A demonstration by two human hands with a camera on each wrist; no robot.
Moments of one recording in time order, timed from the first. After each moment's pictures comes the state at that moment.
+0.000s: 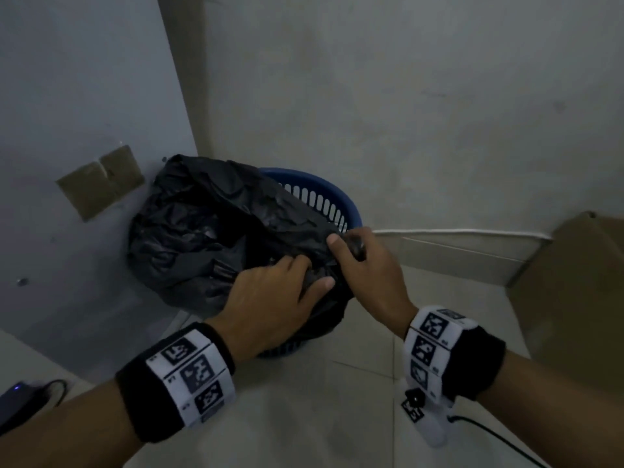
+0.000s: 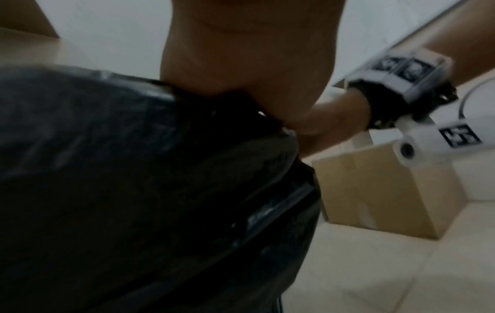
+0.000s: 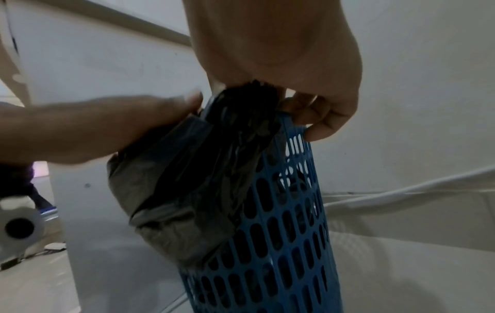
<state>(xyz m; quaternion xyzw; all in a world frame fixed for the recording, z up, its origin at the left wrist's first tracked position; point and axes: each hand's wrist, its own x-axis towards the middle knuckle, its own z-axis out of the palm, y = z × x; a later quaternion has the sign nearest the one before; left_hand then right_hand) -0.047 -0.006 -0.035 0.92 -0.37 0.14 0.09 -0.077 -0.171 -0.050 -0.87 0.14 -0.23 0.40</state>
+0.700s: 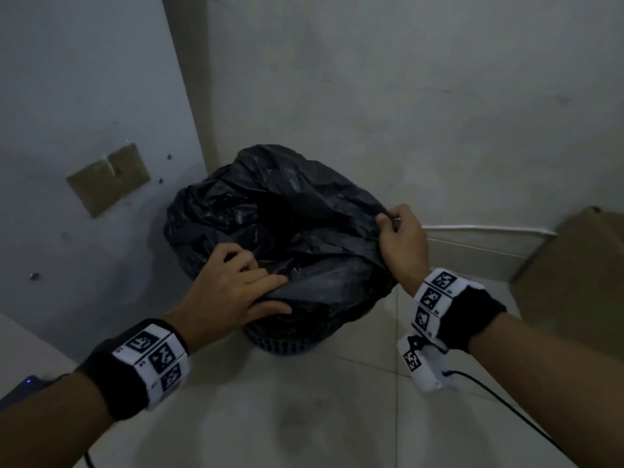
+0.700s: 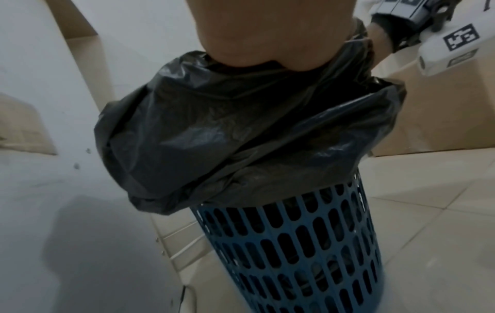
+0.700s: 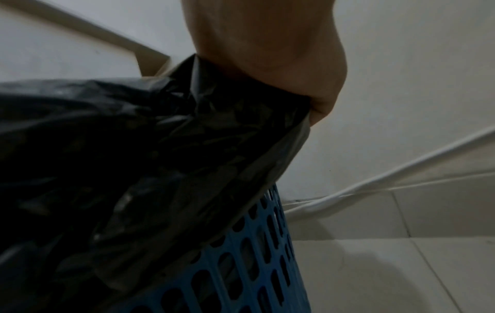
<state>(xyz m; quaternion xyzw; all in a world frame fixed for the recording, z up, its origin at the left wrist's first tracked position) -0.009 0.055 -0.057 0.75 -0.56 0.34 0.07 -0.052 -0.220 -0.048 -0.83 0.24 -0.27 0.43</state>
